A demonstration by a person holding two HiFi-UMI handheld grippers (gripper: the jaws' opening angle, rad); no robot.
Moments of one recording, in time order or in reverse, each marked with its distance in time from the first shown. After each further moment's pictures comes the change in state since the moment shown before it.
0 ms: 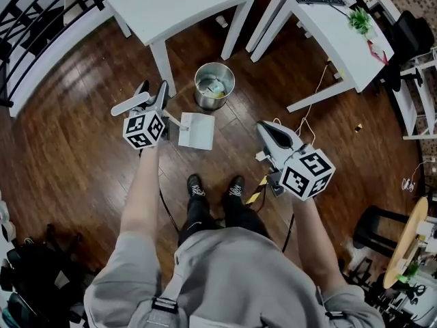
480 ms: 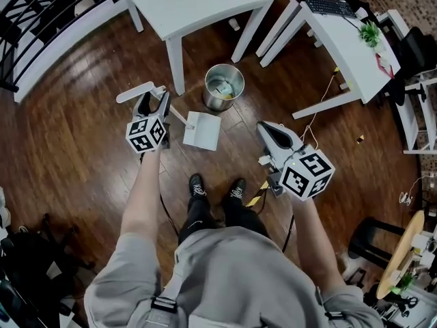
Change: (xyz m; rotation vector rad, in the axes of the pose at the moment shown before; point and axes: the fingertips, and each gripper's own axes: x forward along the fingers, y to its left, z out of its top) left arm -0.043 0.052 -0.038 -0.040 0.120 0.105; right arm 0.025 0.031 -0.001 -0.033 0.017 0.054
